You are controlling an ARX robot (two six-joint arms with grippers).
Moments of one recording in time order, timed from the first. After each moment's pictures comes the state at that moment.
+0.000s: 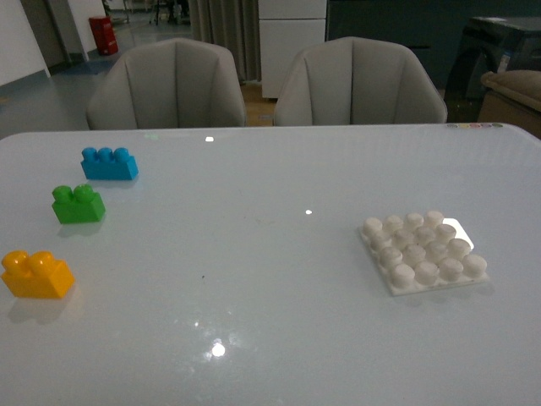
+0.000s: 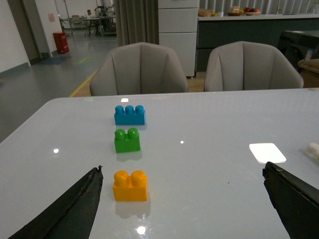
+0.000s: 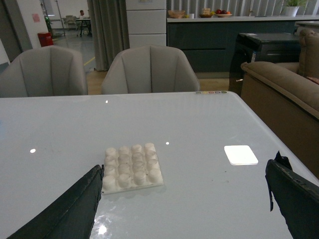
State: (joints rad) left arm 0.00 0.01 0.01 0.00 0.00 0.00; right arm 0.00 0.00 0.01 0.00 0.00 0.00
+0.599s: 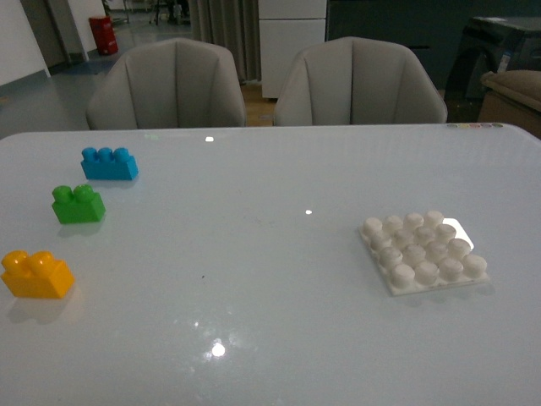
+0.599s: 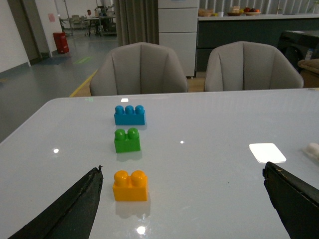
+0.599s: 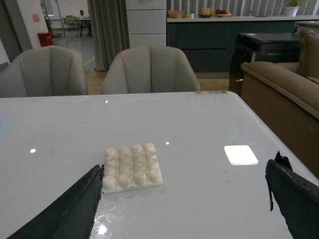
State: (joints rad) left arm 0.00 0.01 0.01 0.00 0.00 0.00; right arm 0.00 0.00 0.01 0.00 0.00 0.00
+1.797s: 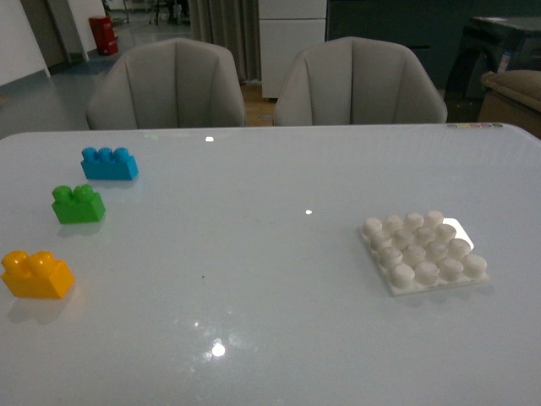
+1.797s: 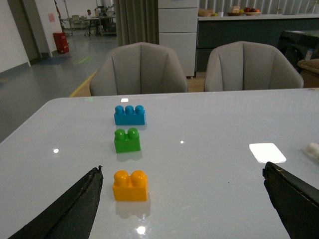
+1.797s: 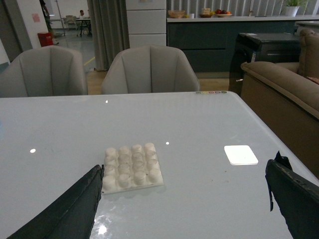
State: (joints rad) left arm 0.00 0.01 0.01 0.00 0.00 0.00; right arm 0.00 0.00 0.01 0.00 0.00 0.00
